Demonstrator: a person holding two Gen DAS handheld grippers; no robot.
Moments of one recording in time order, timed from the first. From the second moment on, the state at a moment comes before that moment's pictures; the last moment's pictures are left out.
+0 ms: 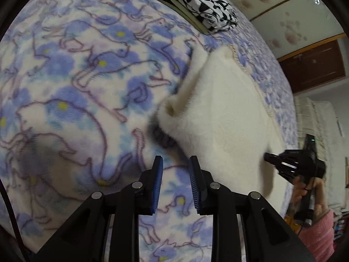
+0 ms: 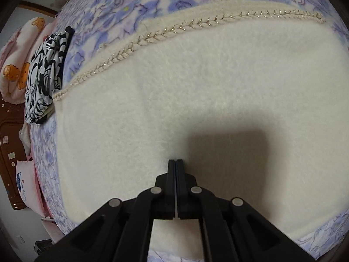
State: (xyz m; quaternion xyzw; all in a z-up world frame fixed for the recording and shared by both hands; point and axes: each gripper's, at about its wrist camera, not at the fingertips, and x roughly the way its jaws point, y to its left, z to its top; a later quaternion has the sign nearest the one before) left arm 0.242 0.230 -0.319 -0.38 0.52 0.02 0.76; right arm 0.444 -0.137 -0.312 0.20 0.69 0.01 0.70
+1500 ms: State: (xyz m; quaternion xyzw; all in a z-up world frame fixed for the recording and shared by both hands) left arm 0.330 0.188 -0.333 -0.54 0.41 -0.02 0.74; right arm 0.442 -0.150 -0.339 0.28 0.66 0.06 0.70
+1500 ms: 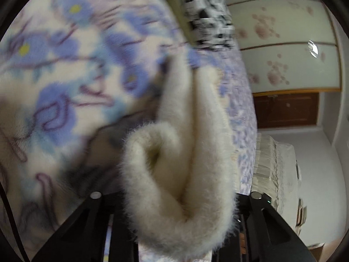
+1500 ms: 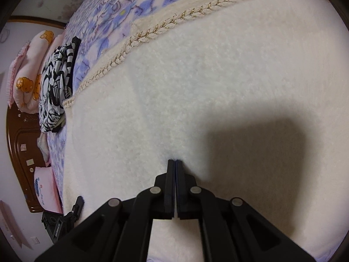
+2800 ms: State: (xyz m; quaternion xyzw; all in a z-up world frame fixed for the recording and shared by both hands) left arm 0.296 -0.270 -0.215 -0.09 0.43 -0.08 0.89; right arm 0.432 -0.413 -0.303 0.31 0.60 0.14 0.72
